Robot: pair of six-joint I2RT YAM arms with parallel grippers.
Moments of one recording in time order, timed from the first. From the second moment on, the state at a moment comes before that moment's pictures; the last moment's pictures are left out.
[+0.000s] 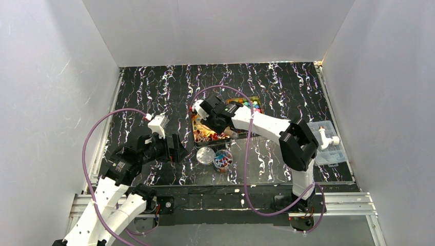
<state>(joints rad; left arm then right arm) -0.43 0.61 0.78 -0.84 0.22 -0.38 0.93 1.94 1.57 -0.68 0.14 -0.21</state>
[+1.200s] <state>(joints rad) -0.43 0.63 0.78 -0.84 0.22 -0.38 0.93 1.43 1.22 -0.76 0.14 -0.13</state>
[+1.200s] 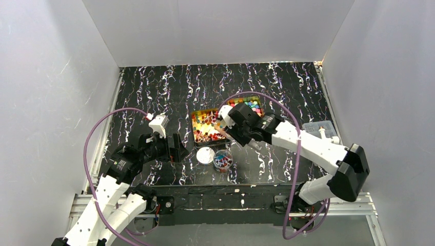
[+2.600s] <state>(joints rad) -0.43 0.60 0.78 -0.84 0.23 -0.38 1.21 1.44 1.29 -1.27 0.10 0.29</state>
